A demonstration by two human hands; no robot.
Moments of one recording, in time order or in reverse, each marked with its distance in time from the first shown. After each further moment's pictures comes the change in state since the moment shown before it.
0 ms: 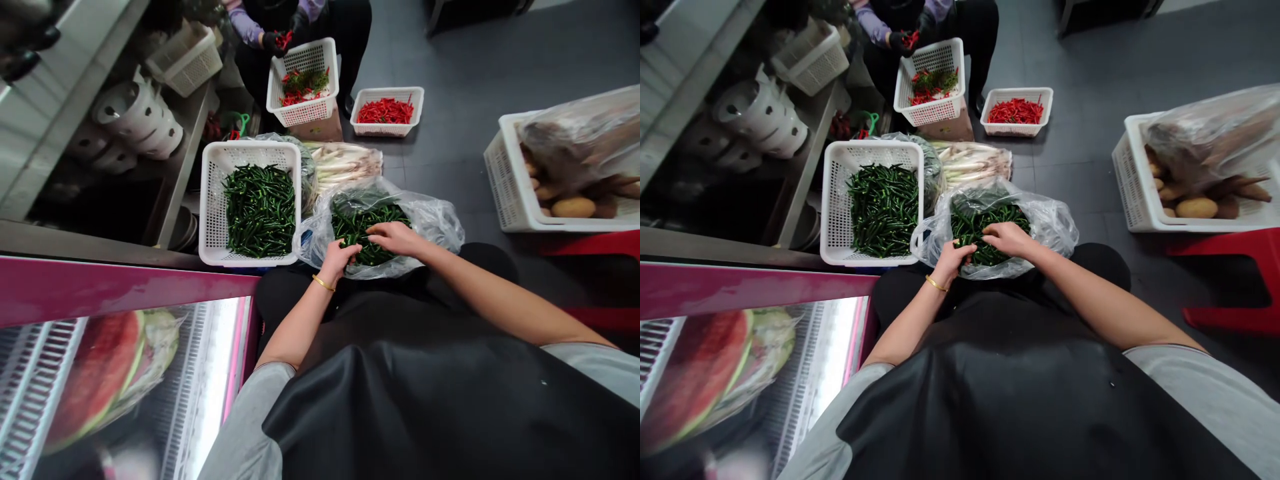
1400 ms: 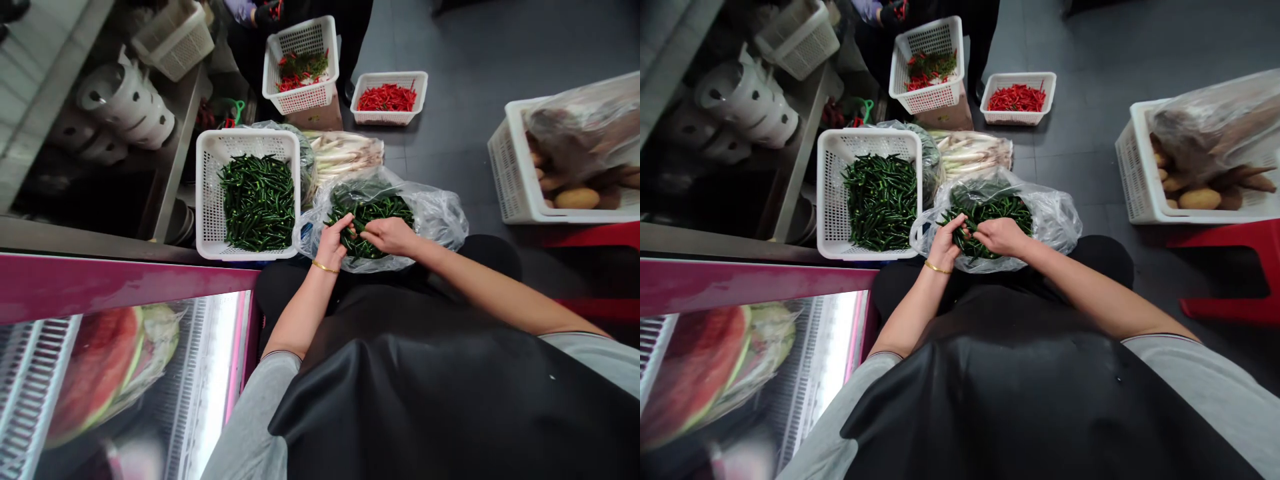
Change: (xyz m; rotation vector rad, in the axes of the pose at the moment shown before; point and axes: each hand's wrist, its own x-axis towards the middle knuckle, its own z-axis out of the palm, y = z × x) left_hand 0.016 0.030 0.006 -0.477 0.071 -0.105; right_hand -0.003 -0.018 0.005 -0.066 0.040 -0.203
